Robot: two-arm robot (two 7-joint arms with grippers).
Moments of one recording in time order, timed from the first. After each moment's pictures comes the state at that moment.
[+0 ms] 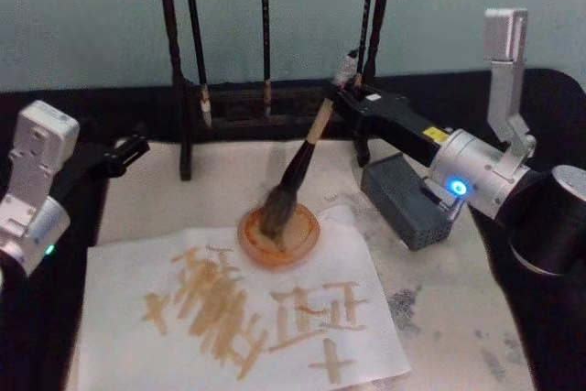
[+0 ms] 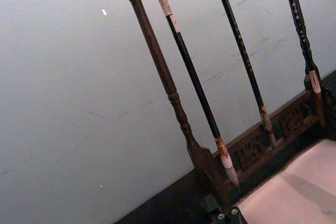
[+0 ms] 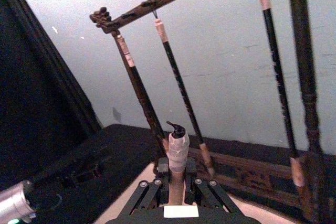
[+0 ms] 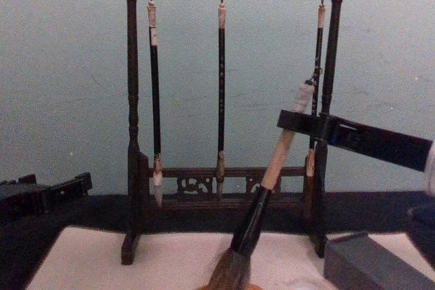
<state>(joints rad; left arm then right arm) -0.20 0.60 0.45 -1.41 -0.25 -0.12 0.03 0.33 0.41 -0.46 -1.47 0.83 0.15 0.36</state>
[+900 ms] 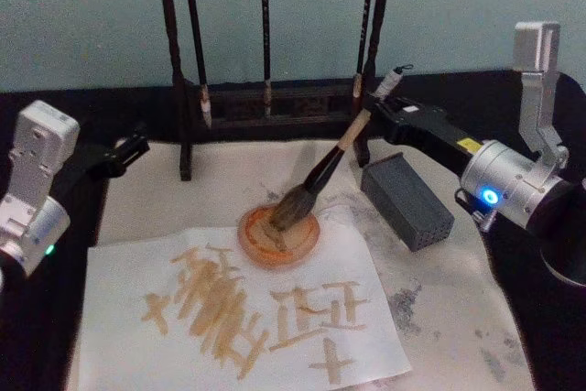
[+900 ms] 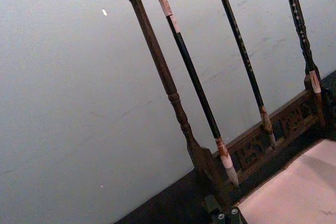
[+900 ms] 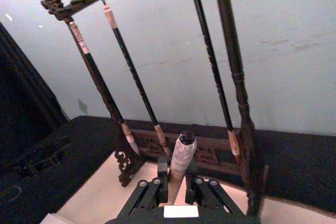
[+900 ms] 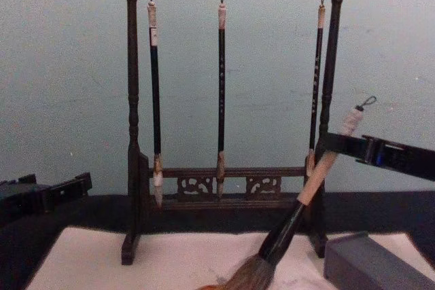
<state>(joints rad) -0.20 0.60 0.45 -1.41 -0.25 -0.12 0.03 0.28 0.45 -0.40 -1.50 0.81 0.19 0.29</state>
